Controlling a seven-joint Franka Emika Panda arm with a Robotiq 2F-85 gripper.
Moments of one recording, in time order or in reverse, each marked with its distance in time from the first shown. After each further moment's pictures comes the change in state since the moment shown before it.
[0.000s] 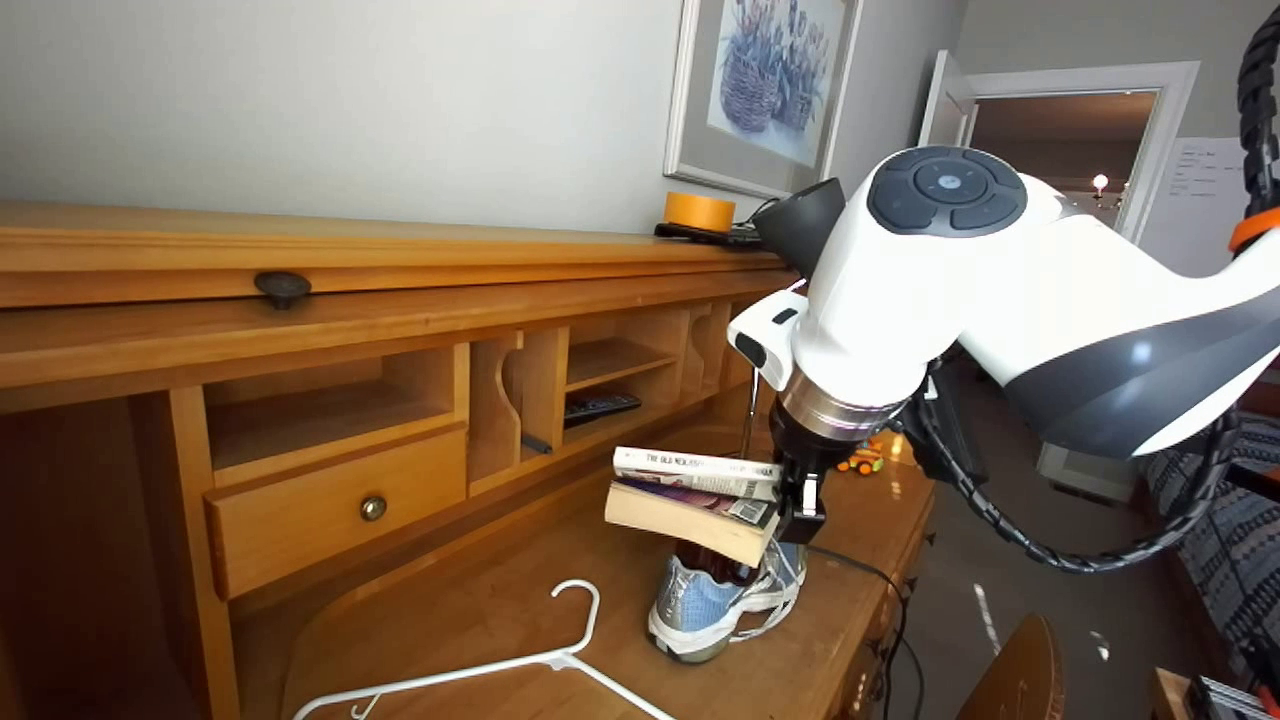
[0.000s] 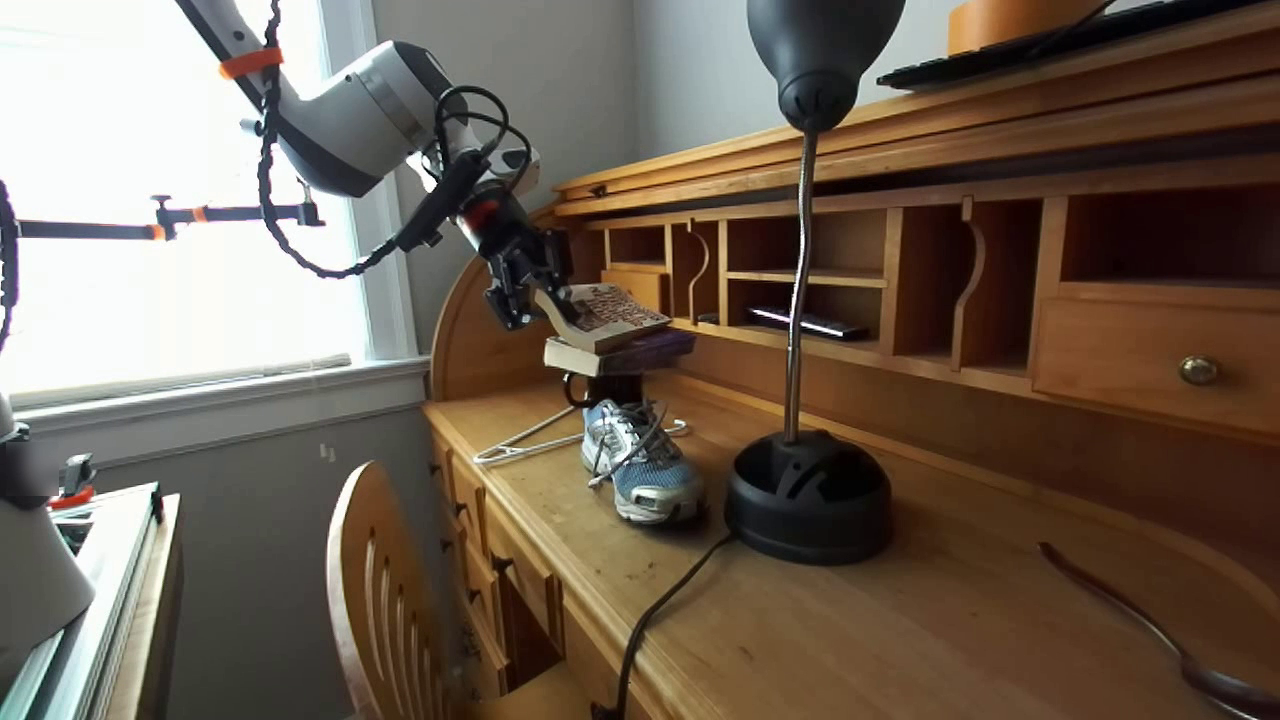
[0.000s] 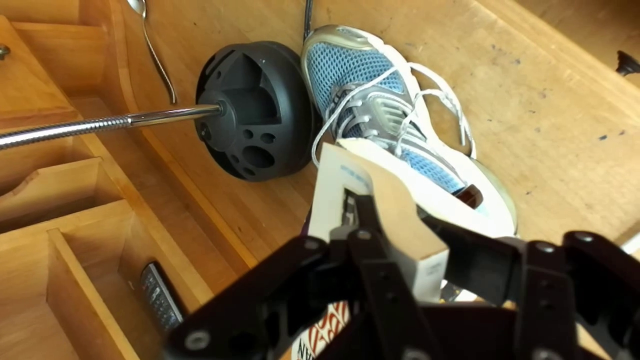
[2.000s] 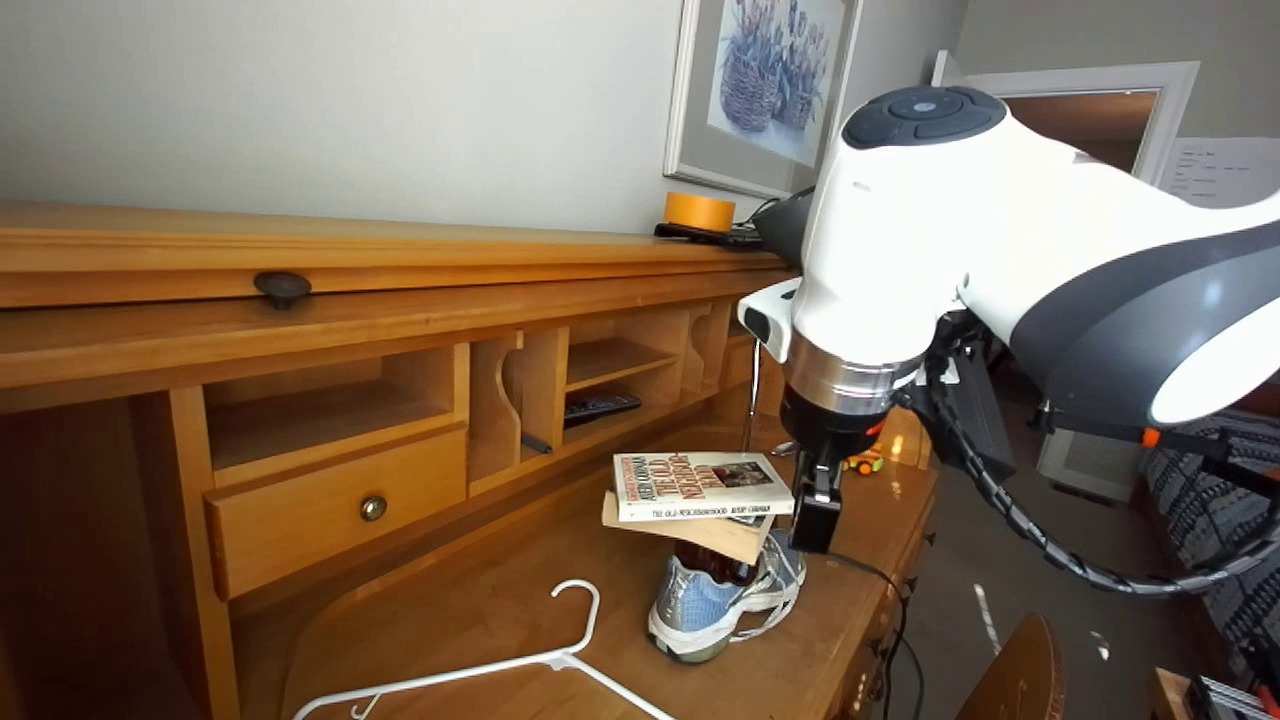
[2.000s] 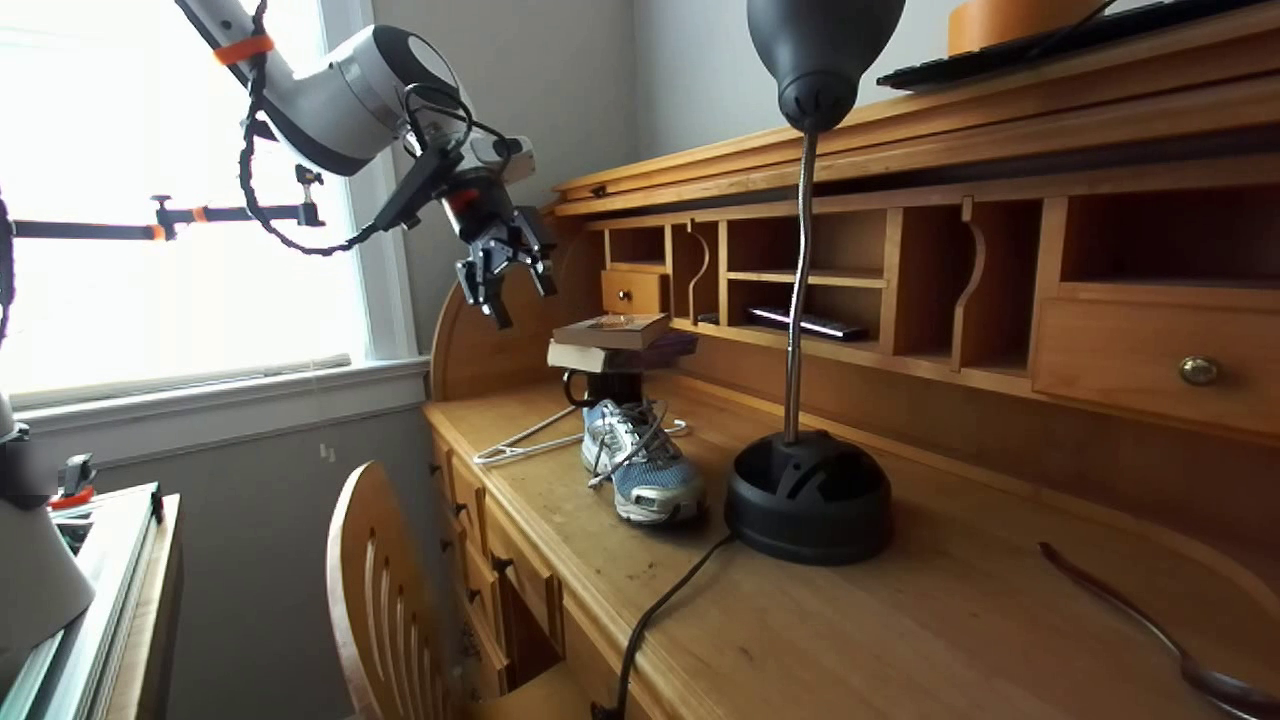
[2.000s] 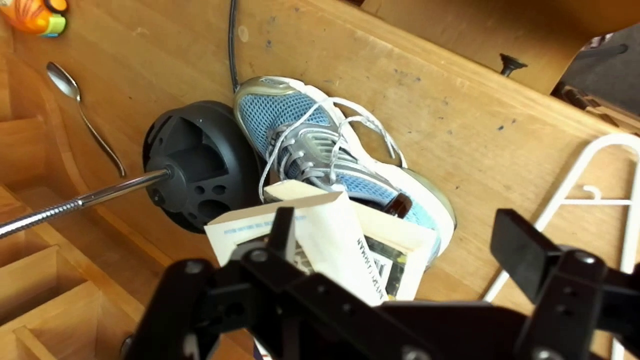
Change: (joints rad) arm 0.043 -0.054 0.004 0.004 0.332 -0.080 -0.052
